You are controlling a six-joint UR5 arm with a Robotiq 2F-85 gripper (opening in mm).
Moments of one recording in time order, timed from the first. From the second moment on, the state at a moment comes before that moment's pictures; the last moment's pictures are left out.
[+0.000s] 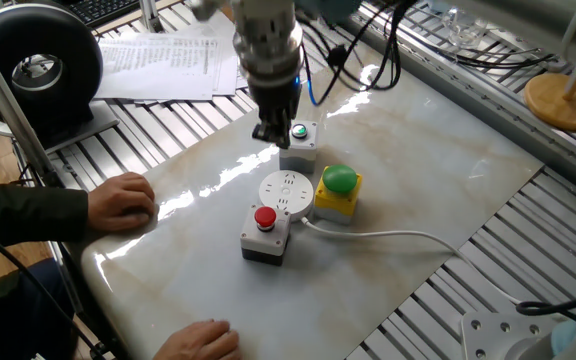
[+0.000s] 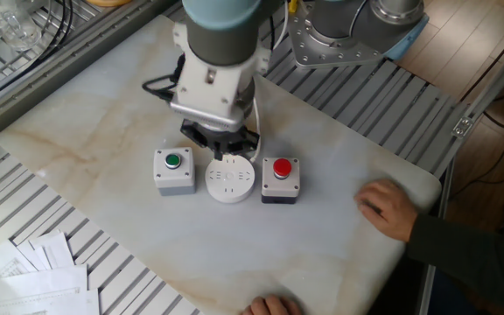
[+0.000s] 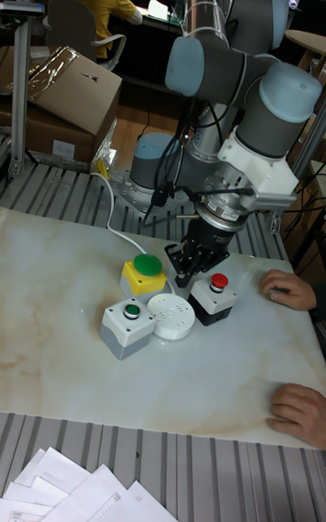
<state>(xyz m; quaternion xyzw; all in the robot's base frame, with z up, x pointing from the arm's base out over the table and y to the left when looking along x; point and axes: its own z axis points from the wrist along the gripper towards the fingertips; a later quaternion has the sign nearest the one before) 0.515 0.066 0.116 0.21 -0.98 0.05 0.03</state>
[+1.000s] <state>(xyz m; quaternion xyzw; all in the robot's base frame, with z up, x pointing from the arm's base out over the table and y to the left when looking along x) 0.496 0.049 0.108 0.23 -0.97 0.08 0.07</state>
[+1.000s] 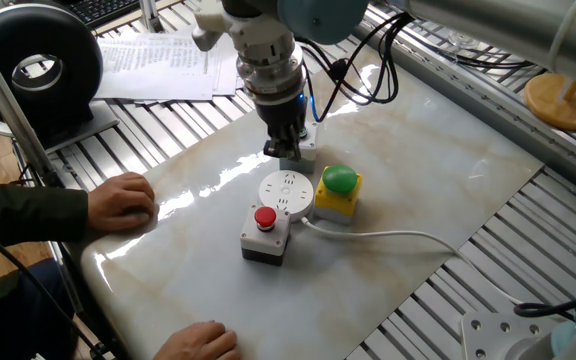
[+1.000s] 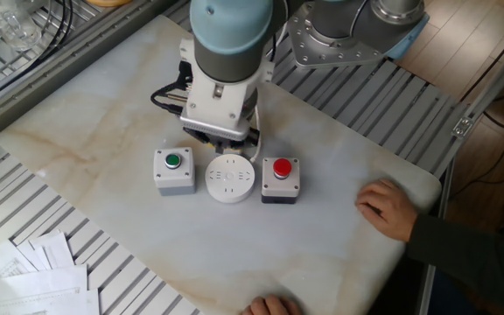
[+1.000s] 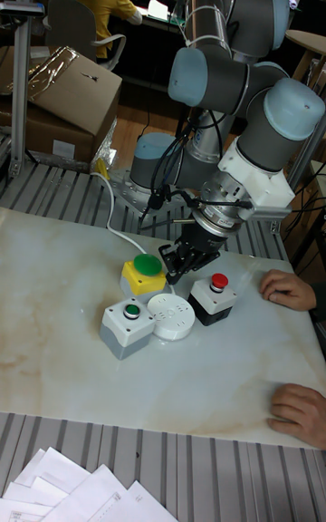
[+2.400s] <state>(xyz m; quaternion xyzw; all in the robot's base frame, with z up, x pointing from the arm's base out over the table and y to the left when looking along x) 0.485 0.058 0.098 0.20 -0.97 0.07 0.09</state>
